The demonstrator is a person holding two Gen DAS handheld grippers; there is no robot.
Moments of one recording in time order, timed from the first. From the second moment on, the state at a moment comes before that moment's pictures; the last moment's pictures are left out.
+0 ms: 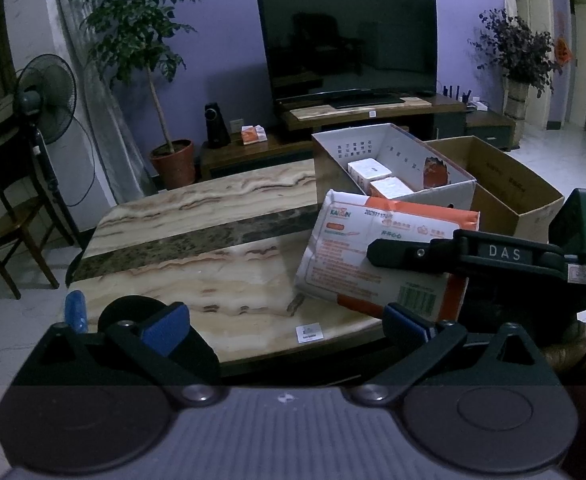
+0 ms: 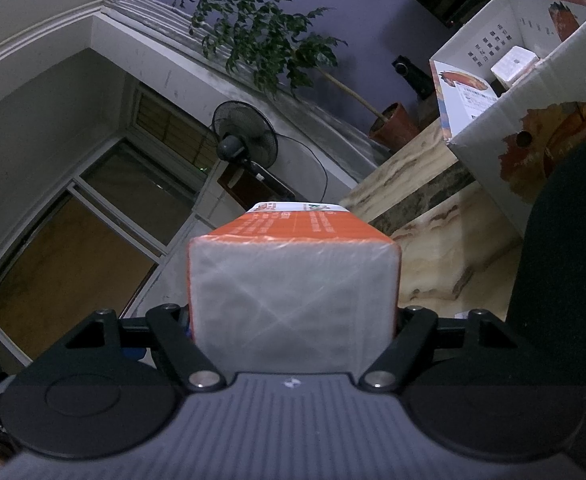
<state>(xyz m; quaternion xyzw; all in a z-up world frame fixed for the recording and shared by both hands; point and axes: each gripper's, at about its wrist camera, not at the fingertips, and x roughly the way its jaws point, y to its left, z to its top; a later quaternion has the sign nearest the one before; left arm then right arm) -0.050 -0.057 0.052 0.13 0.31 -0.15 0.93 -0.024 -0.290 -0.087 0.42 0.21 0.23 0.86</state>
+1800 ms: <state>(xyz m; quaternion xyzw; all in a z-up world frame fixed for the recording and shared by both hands) -0.048 -0.060 0.047 0.14 0.31 -0.15 0.93 -0.024 -0.288 -0.088 0.41 0.21 0.23 0.86</state>
